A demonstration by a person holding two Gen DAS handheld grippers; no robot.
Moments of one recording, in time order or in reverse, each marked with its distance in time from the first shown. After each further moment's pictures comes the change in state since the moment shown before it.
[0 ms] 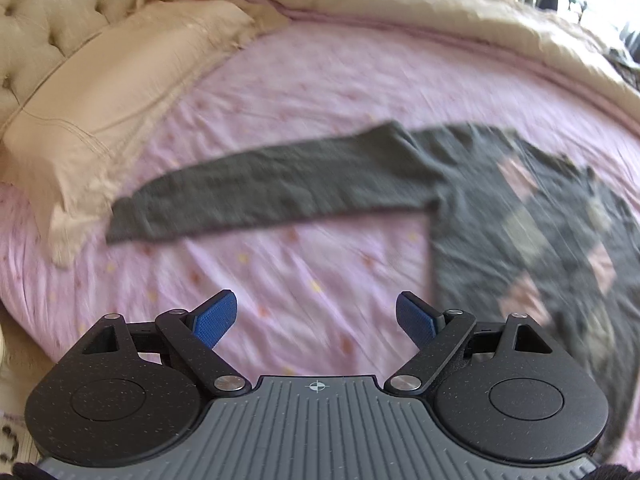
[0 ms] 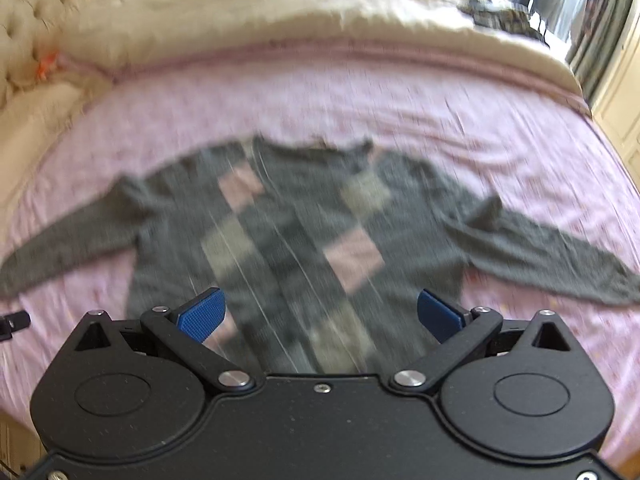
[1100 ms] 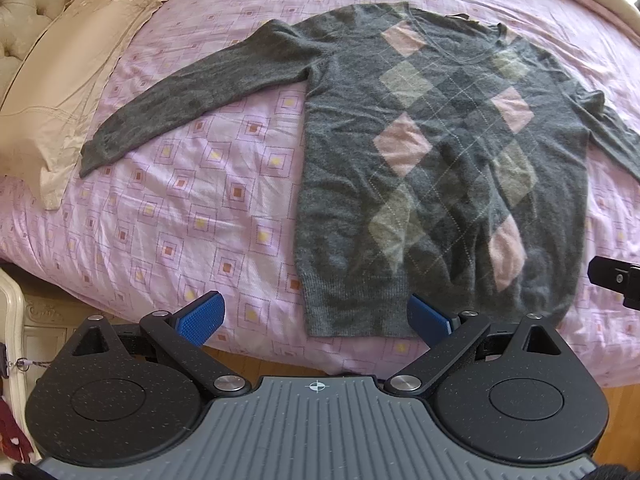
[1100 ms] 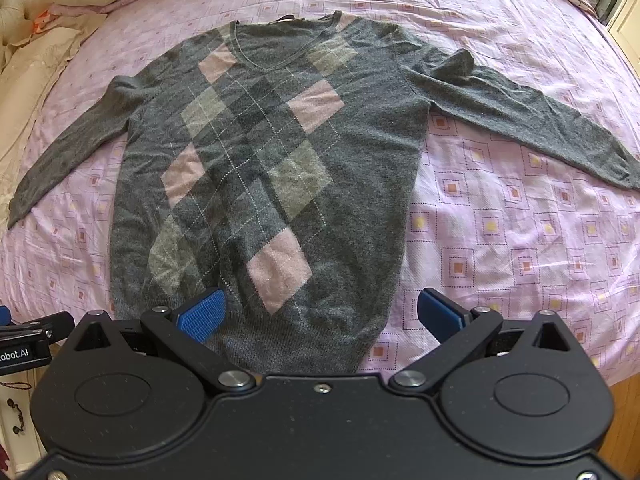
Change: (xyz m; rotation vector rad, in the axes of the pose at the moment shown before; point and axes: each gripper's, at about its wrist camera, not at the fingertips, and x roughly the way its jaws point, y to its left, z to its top) left arm -0.082 -0.125 -0.077 0.202 0.275 0.019; right arm -0.024 -0.072 -0.077 0.053 0.331 0.070
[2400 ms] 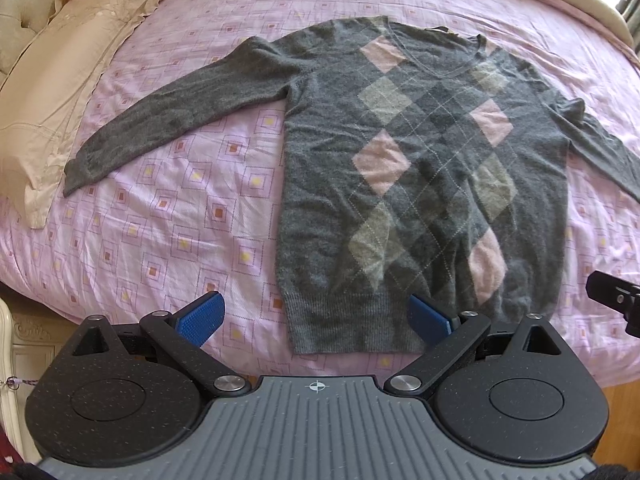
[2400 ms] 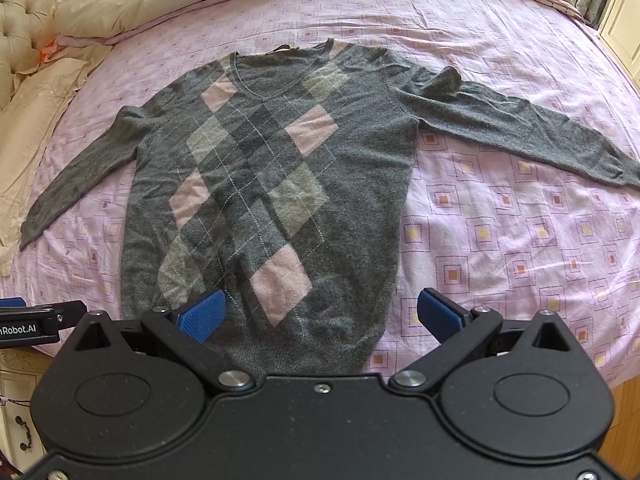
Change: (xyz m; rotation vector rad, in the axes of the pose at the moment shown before) left arm -0.004 -0.003 0.005 0.026 -0.044 -0.055; right arm -0.019 -0.010 -0.013 0.038 -0.098 0.028
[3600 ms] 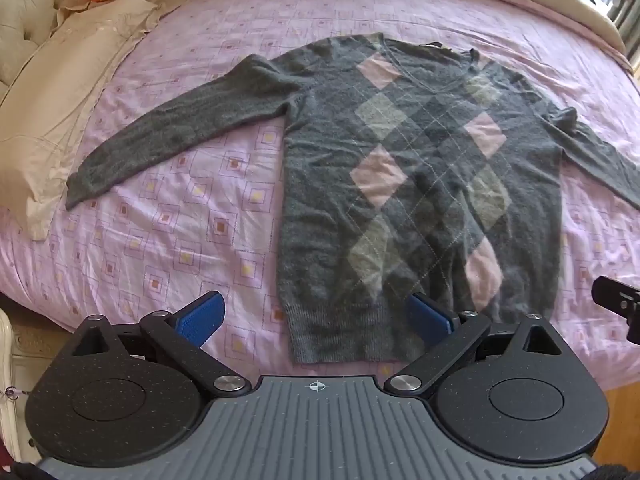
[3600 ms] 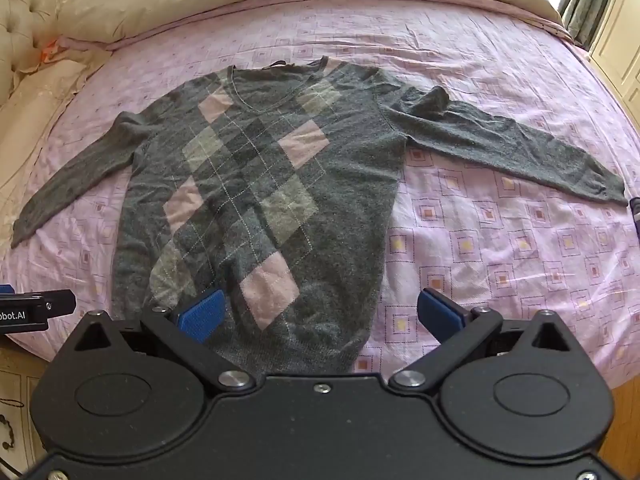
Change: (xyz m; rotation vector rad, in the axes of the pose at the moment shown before) left arm -0.010 -0.003 -0.001 0.013 -0.052 -0.004; right arm -0.013 0.003 -0.007 -0.029 -0.053 -0.035
